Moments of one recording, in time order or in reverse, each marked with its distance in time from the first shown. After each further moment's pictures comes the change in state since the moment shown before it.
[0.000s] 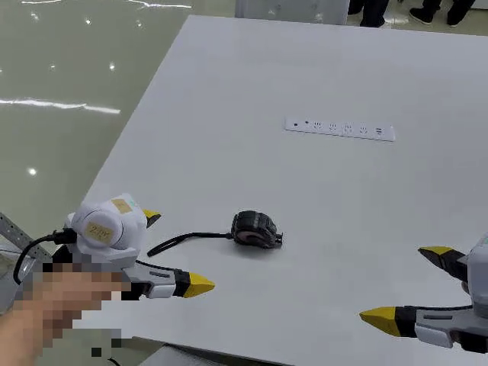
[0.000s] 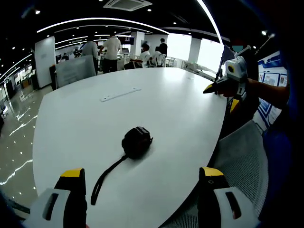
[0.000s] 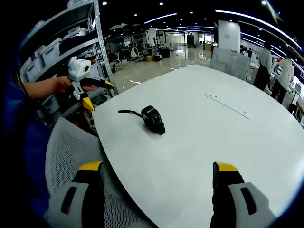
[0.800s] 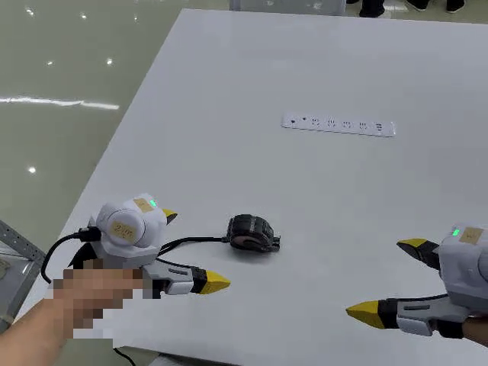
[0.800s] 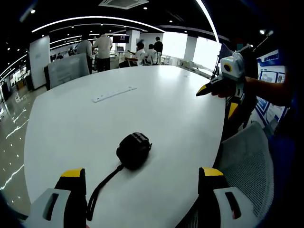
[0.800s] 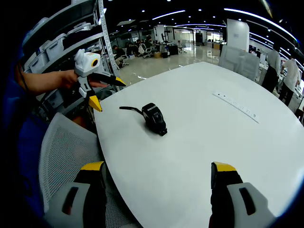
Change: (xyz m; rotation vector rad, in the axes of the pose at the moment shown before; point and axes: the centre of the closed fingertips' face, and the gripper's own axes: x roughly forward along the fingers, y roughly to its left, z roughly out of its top) left arm 0.046 -0.001 0.014 0.021 0.014 -0.045; right arm 0.036 -0.013 0.003 -0.043 0.033 0.067
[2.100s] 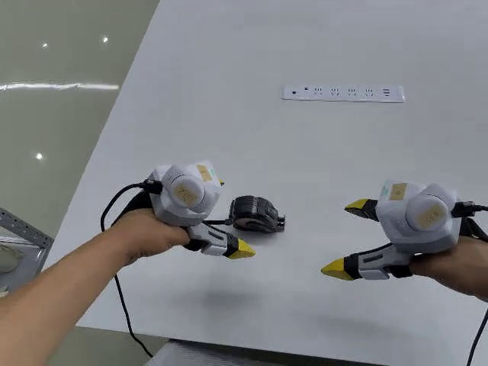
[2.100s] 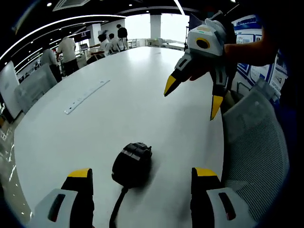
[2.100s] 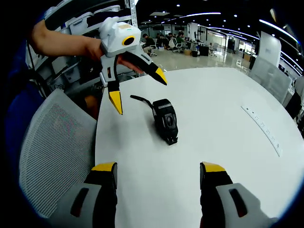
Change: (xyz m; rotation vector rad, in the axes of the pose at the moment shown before) left arm 0.075 -0.002 0.016 0.331 0.140 -0.134; right arm 0.086 -0.001 0.009 -0.258 0.044 0.172
